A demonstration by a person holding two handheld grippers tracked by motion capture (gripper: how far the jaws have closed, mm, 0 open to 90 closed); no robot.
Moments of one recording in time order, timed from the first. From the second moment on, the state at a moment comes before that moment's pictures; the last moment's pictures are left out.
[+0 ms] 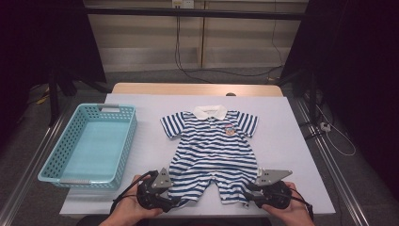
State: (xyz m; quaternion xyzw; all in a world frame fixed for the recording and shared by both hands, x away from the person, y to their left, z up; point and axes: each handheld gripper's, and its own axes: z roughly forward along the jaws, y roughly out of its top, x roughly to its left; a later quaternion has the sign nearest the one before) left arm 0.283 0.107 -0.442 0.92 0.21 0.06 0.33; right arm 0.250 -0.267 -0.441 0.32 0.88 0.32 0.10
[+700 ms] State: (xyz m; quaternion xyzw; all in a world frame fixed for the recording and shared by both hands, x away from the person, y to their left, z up) left arm 0.286 0.115 -0.433 0.91 0.22 0.00 0.34; right arm 0.243 -0.317 -0.420 0.34 0.87 0.34 0.11
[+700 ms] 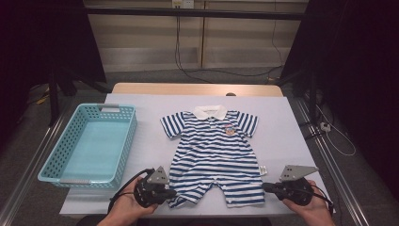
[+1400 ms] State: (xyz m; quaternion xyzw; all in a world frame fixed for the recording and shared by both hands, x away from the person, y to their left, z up) left arm 0.278 0.099 -0.418 0.89 0.21 0.01 0.40; right arm 0.232 -0.305 -0.413 0.32 0.86 0.38 0.11
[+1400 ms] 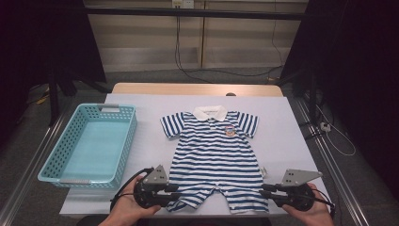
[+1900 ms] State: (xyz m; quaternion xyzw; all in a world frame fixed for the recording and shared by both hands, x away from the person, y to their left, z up) left arm 0.265 0.046 -0.430 0.92 0.14 -0.02 0.36; right arm 0.239 -0.224 -0.430 0.22 0.91 0.36 0.05
